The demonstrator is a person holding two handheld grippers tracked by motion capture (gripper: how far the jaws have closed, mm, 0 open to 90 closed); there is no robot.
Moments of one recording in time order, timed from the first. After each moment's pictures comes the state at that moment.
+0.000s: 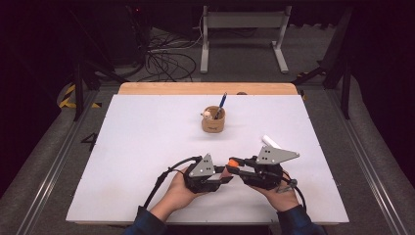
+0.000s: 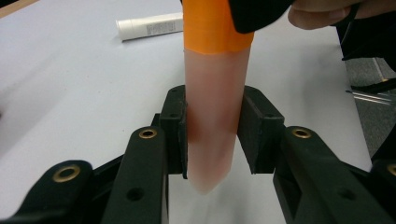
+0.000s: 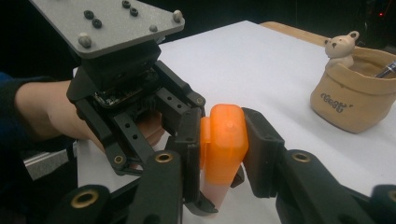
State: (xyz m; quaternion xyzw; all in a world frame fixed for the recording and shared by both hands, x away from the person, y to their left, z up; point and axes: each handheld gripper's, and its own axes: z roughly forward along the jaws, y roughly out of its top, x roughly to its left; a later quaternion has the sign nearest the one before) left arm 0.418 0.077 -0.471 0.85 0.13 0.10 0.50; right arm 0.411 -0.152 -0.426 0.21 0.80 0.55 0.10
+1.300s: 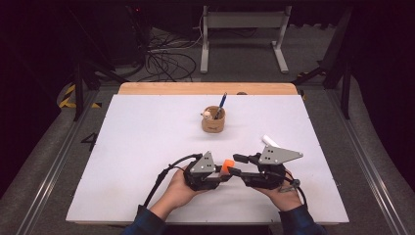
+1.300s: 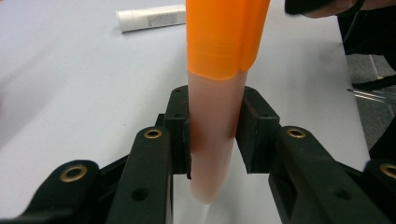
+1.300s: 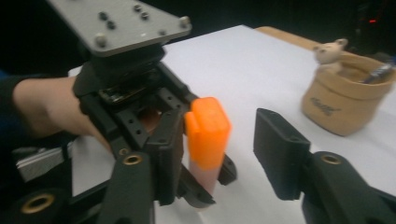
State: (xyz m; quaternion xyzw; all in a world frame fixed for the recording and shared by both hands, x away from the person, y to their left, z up) left arm 0.426 0.078 -0.466 0.86 0.15 0.09 0.48; right arm 0.411 -0.159 -0.422 0.22 0.79 0.56 0.12
